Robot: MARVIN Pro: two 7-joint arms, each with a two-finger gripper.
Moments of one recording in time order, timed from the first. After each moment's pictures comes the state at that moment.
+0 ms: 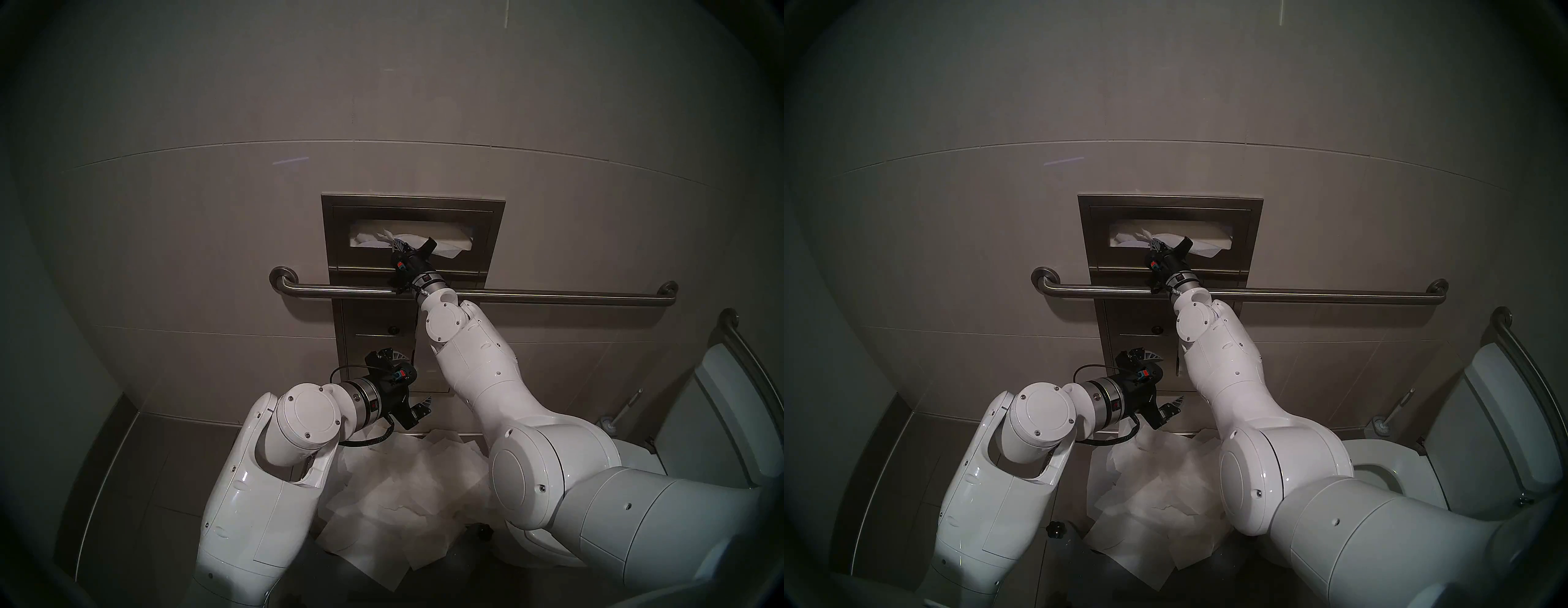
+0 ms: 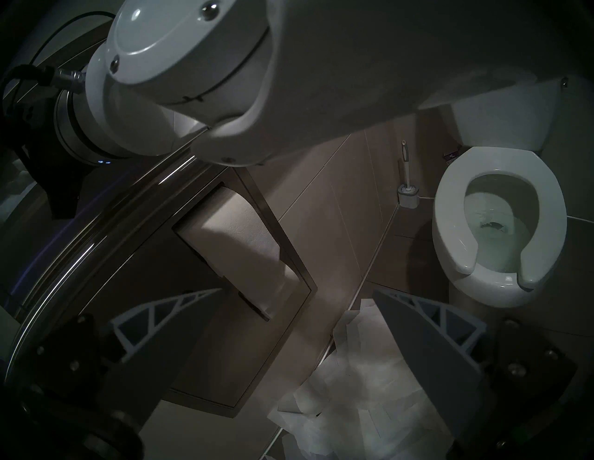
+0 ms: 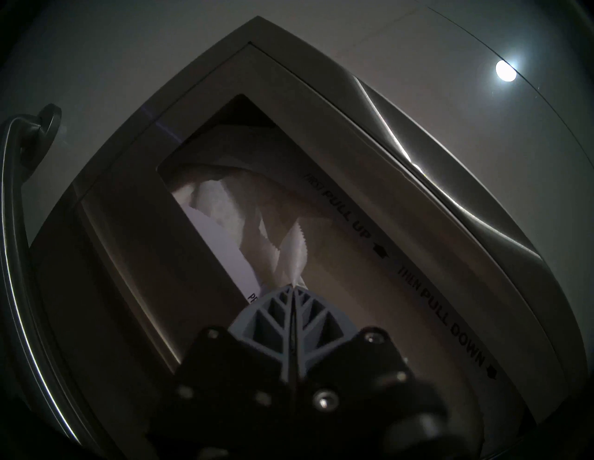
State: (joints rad) left arm 1.71 -1.50 -1.32 -1.95 0.63 0.34 -0.79; right arm -0.84 -1.74 1.57 -0.67 -1.03 -0.43 -0.09
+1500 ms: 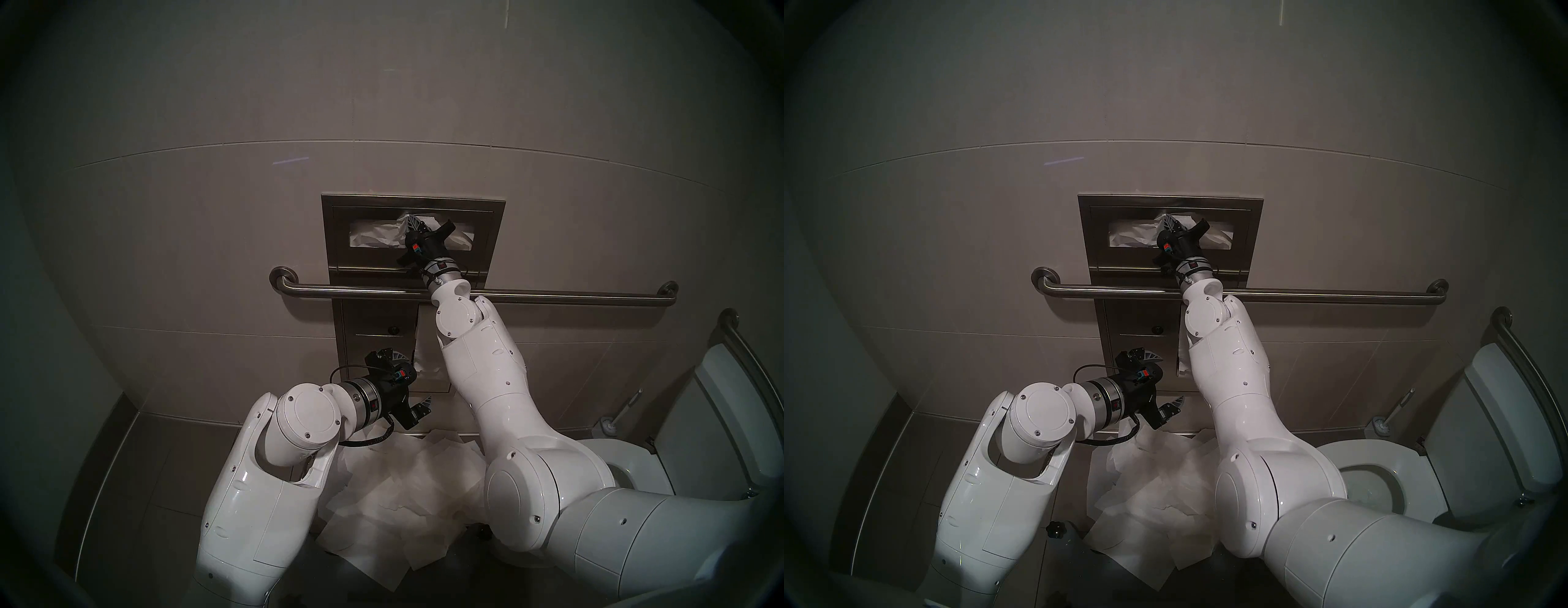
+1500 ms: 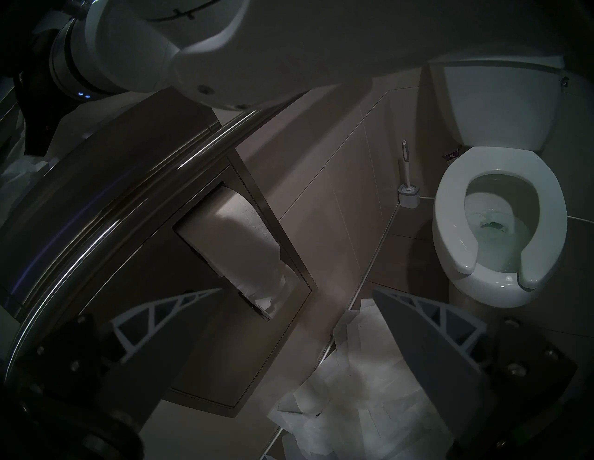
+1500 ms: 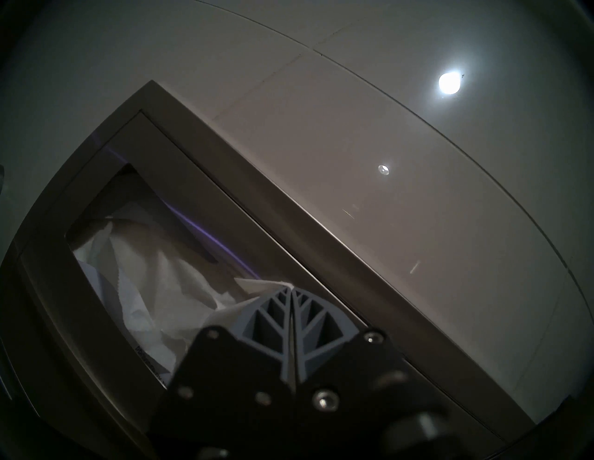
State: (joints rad) left arm 1.71 -1.50 -1.32 -1.95 0.63 0.34 -0.79; right arm -0.96 -1.76 1.64 -0.93 -0.98 -0.45 -0.05
